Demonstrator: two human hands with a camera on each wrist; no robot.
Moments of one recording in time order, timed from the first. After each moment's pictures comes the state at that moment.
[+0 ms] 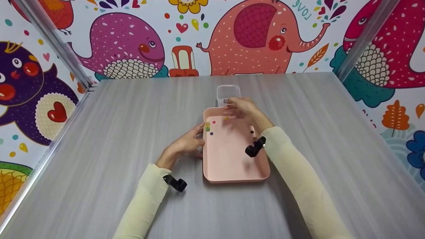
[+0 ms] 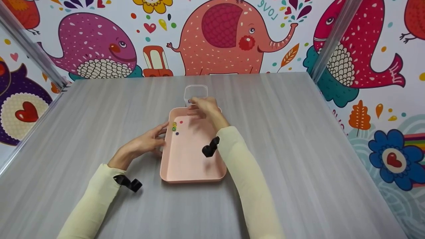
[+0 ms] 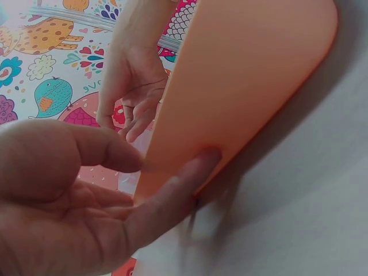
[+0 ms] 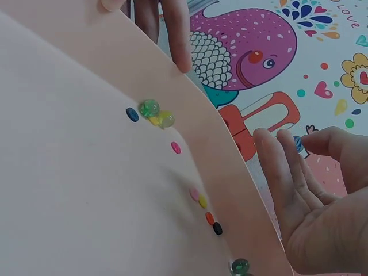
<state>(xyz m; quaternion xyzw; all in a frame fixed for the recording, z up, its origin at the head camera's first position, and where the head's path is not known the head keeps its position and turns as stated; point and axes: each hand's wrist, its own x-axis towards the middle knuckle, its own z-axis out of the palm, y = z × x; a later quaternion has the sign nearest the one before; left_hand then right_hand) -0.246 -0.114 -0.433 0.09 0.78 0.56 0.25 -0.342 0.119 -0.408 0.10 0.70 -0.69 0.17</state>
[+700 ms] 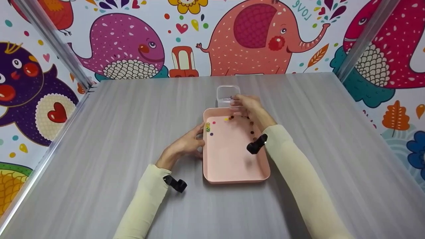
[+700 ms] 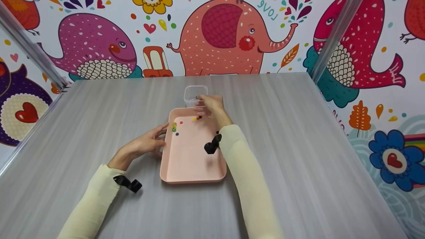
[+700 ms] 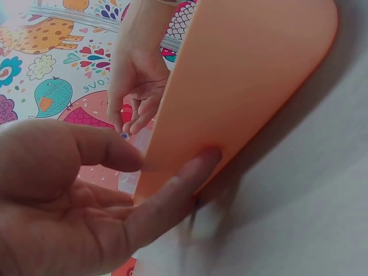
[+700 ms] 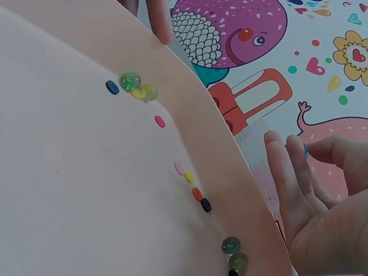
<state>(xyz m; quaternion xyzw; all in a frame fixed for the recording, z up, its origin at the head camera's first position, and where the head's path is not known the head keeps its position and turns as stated) -0.247 -0.113 -0.433 0.09 0.78 0.57 0.25 -0.351 0.132 -0.408 0.14 0.69 -0.70 0.12</state>
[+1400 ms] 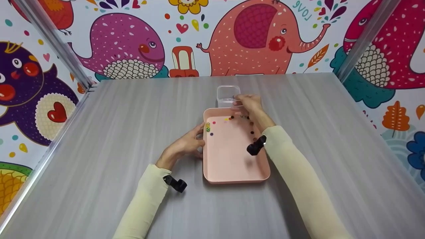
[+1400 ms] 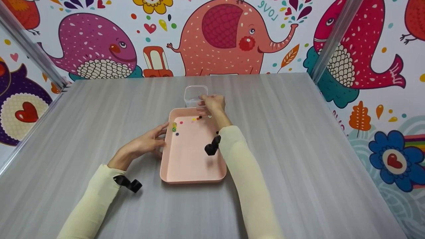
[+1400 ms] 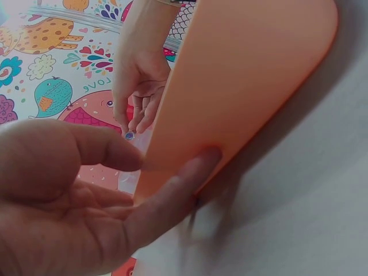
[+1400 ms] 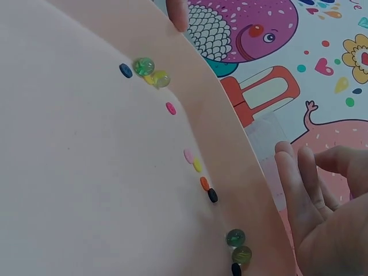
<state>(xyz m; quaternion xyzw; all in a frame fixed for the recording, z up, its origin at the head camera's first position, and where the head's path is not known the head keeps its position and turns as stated) -0.247 -0.114 -0.435 0.09 0.77 0.58 0.24 -0.350 0.133 -0.411 0.14 0.69 -0.70 0.06</state>
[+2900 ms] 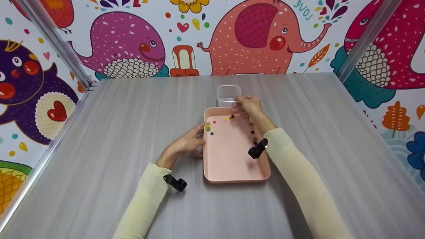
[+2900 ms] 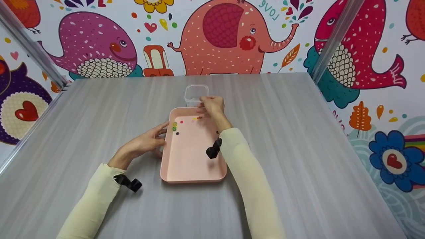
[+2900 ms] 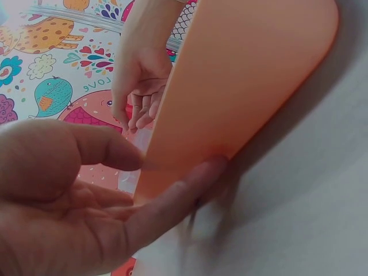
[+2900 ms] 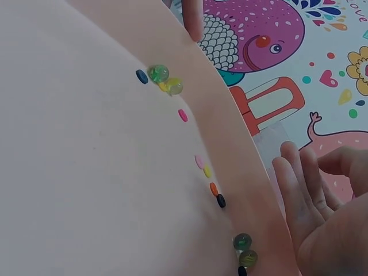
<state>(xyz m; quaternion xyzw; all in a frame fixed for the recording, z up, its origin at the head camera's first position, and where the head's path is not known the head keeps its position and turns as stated) -0.247 -0.113 -0.434 0.08 0.77 0.58 0.25 -0.342 0.130 -0.415 0.13 0.71 -0.69 0.06</state>
